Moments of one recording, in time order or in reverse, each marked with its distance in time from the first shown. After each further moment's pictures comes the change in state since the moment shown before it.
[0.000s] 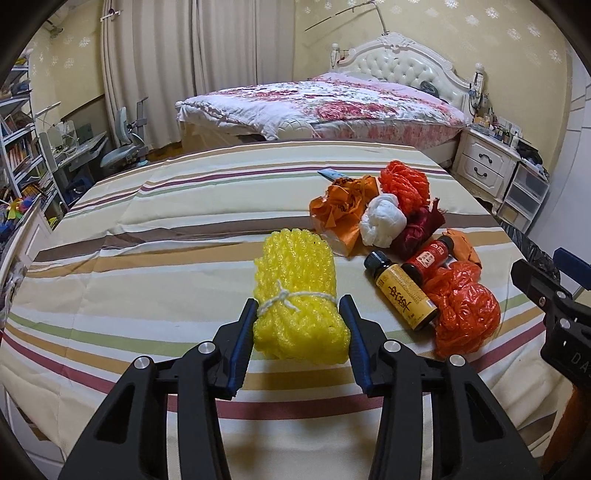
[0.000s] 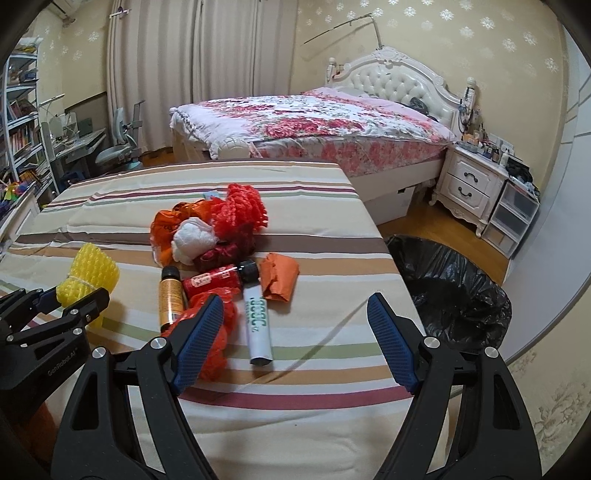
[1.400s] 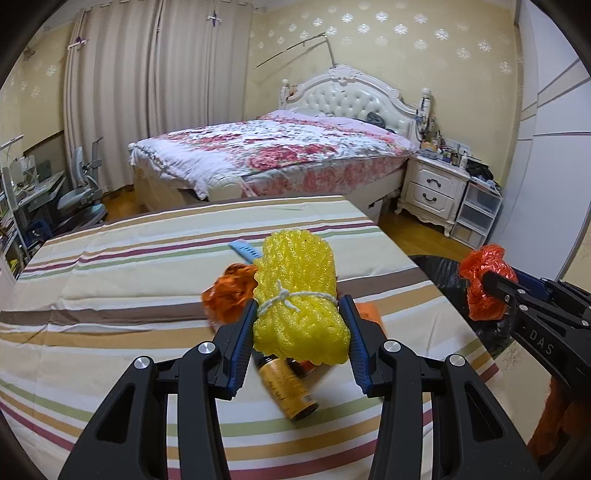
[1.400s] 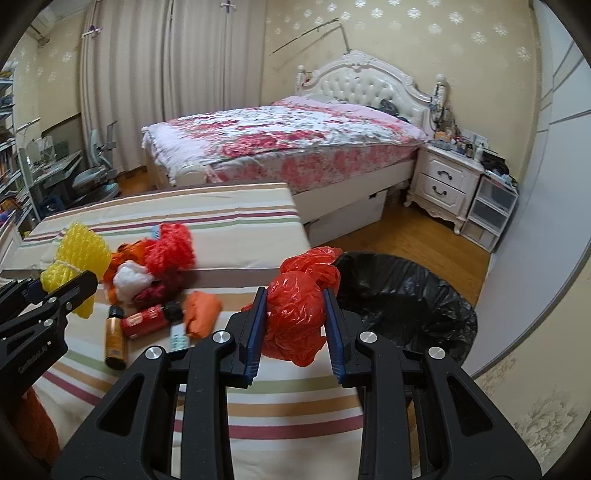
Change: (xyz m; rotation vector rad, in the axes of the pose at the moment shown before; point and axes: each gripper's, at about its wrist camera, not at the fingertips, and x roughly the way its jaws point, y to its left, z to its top) left arm -0.004 -0.078 0.055 0.101 -0.156 -0.193; right arm 0.002 -0.093 0.024 0.122 -0.045 -0.131
